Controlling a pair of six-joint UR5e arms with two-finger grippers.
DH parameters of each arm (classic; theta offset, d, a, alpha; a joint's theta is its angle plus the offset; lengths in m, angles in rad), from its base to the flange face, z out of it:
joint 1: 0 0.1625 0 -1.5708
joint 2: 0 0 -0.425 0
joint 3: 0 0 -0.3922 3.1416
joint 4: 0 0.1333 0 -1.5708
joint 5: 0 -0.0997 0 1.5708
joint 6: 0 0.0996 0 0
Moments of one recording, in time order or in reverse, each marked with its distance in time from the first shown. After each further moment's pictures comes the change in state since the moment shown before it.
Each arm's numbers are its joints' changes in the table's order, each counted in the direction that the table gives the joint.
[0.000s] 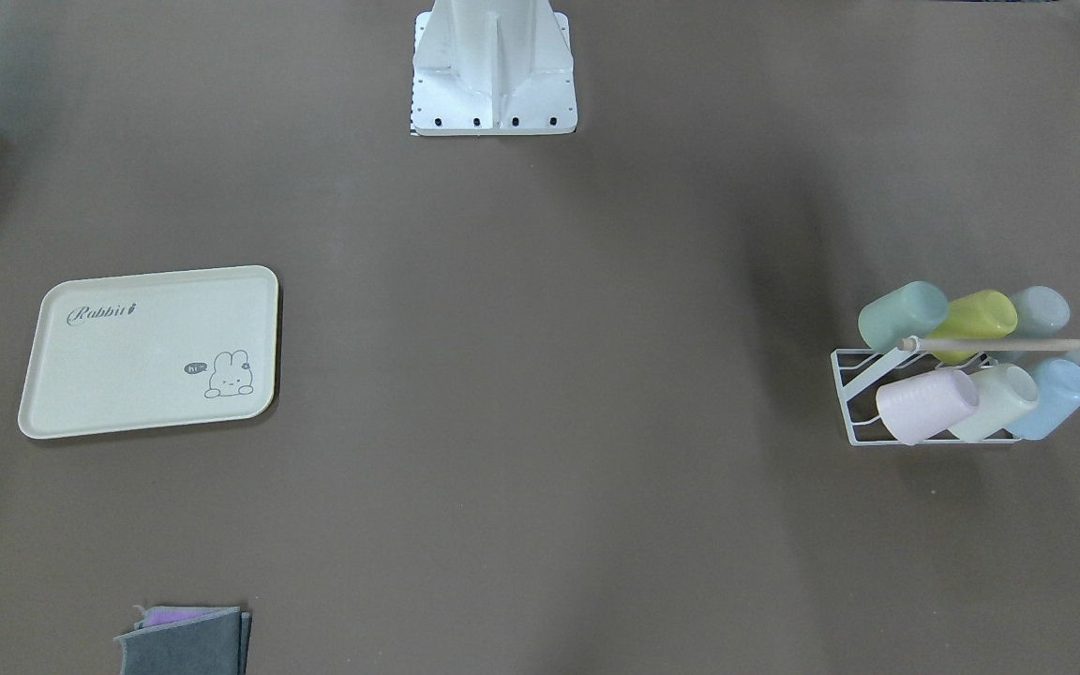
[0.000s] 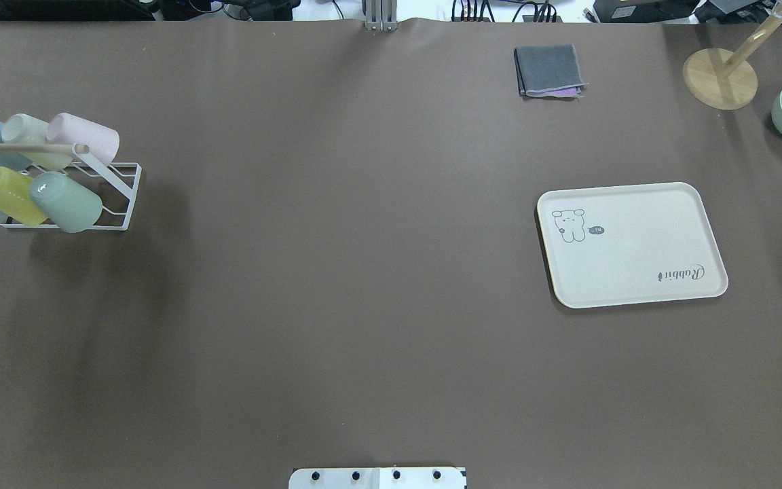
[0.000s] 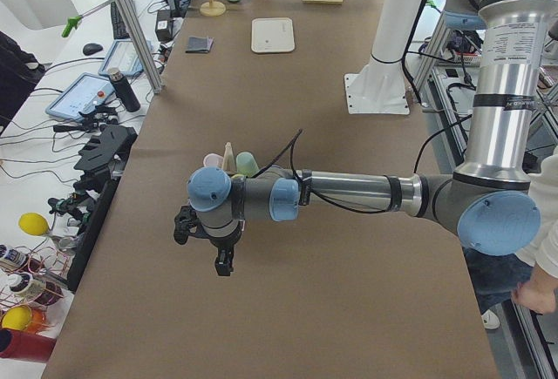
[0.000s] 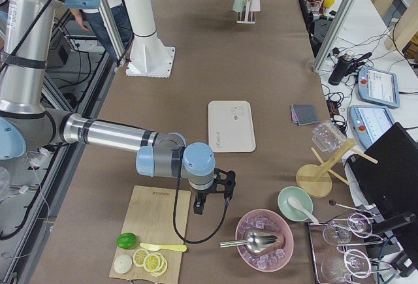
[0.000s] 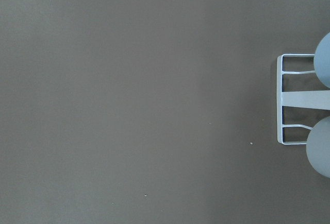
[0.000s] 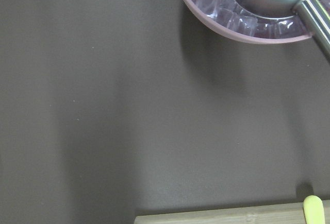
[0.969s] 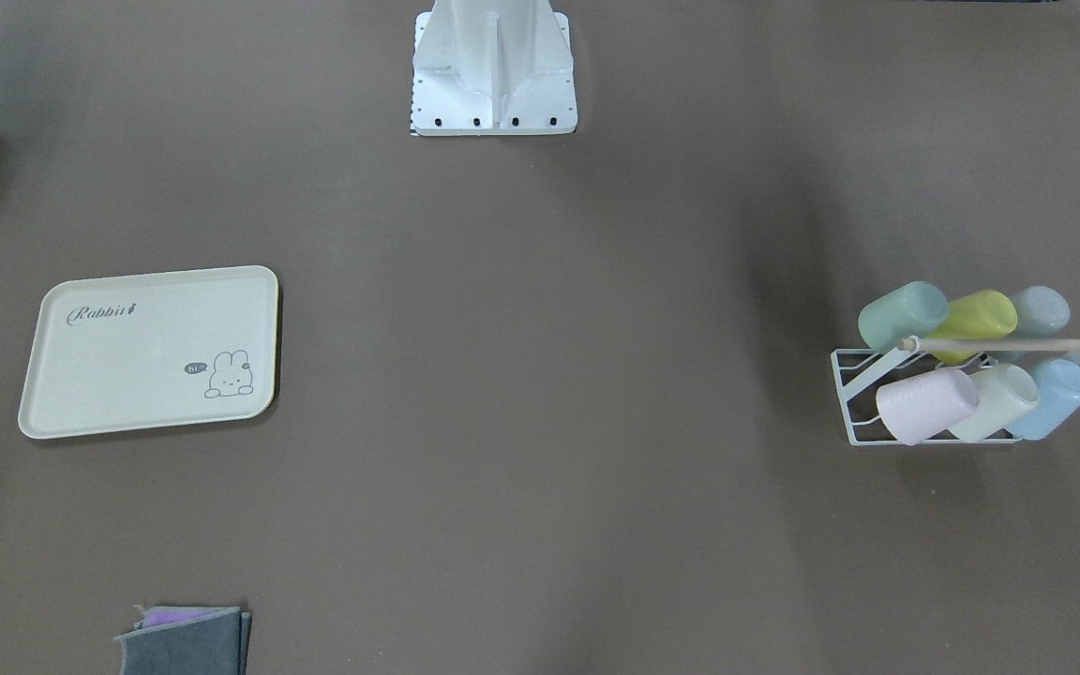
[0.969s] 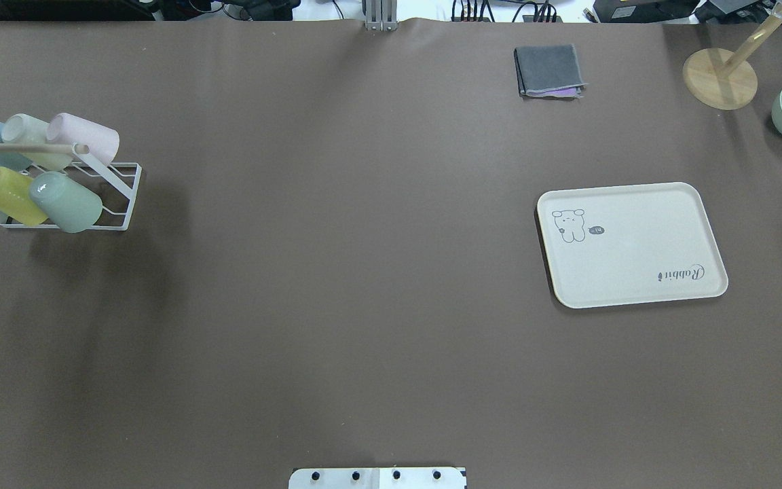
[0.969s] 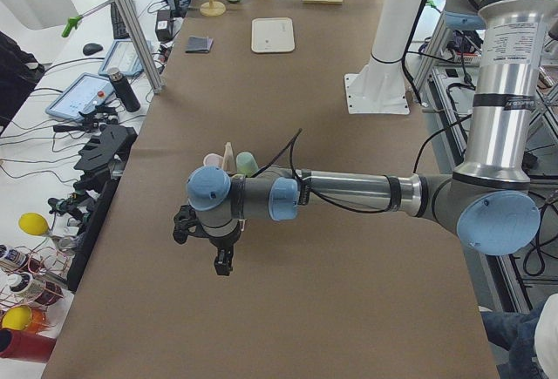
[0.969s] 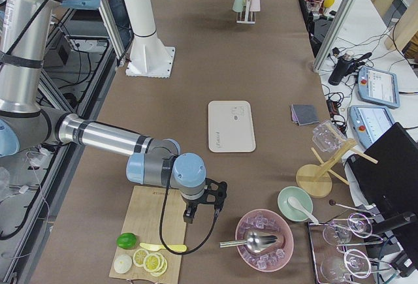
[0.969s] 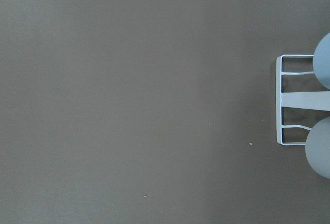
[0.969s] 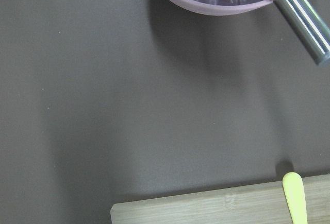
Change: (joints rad) left arm 0.000 0.004 -0.002 0.000 -0.001 0.000; right arm 0.025 0.032 0.024 0.007 0.008 -0.004
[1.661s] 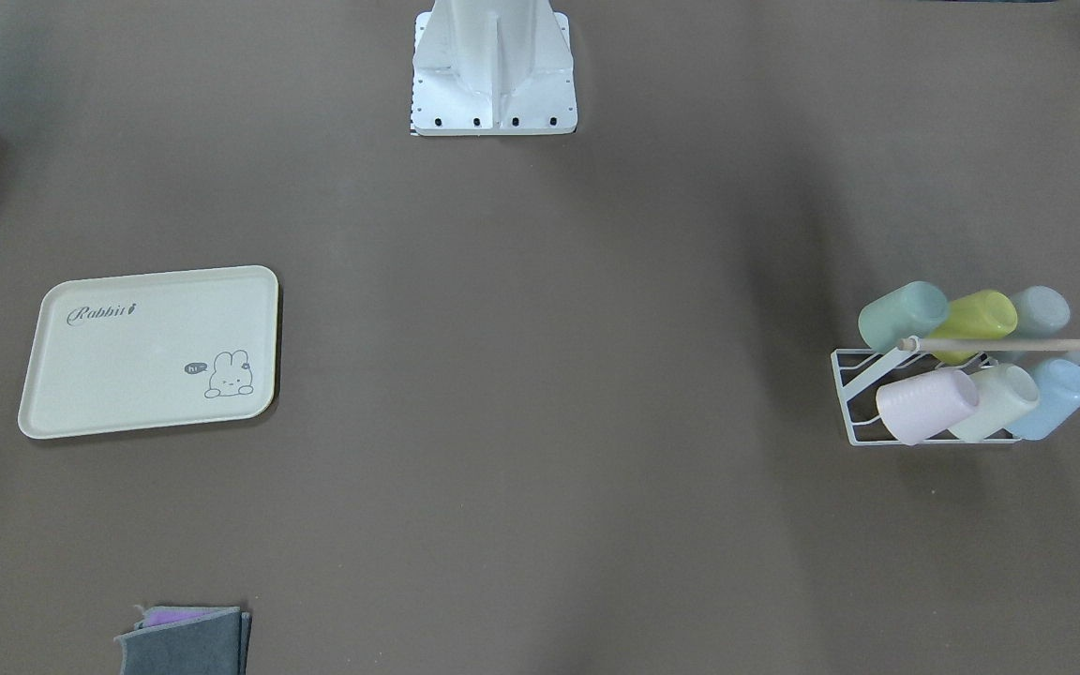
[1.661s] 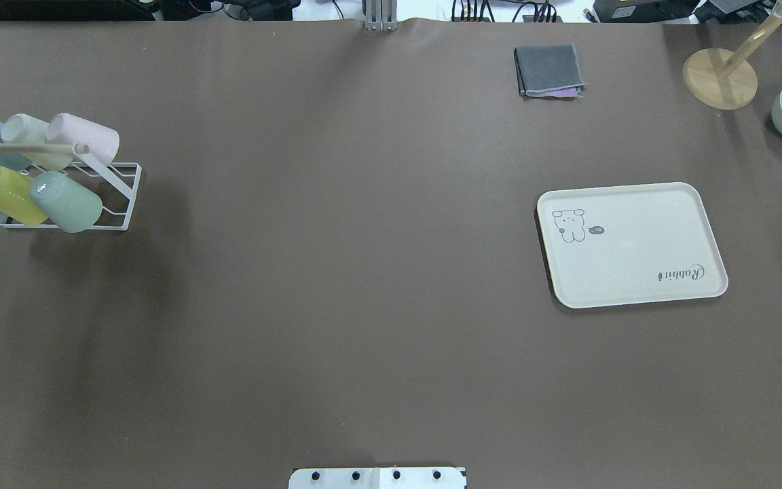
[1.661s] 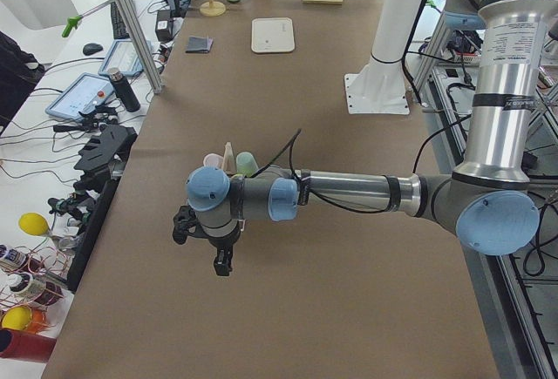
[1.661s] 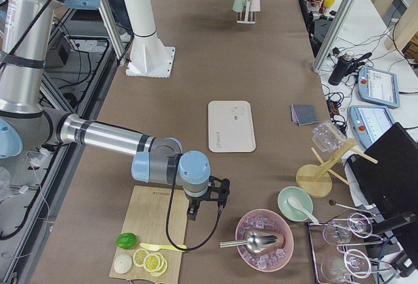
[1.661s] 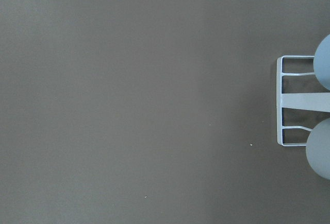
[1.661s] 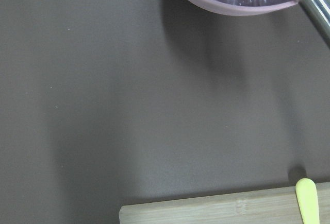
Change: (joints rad) left arm 0.000 0.003 -0.008 0.000 -0.001 0.000; right arm -0.028 -0.011 0.001 0.004 -0.007 0.008
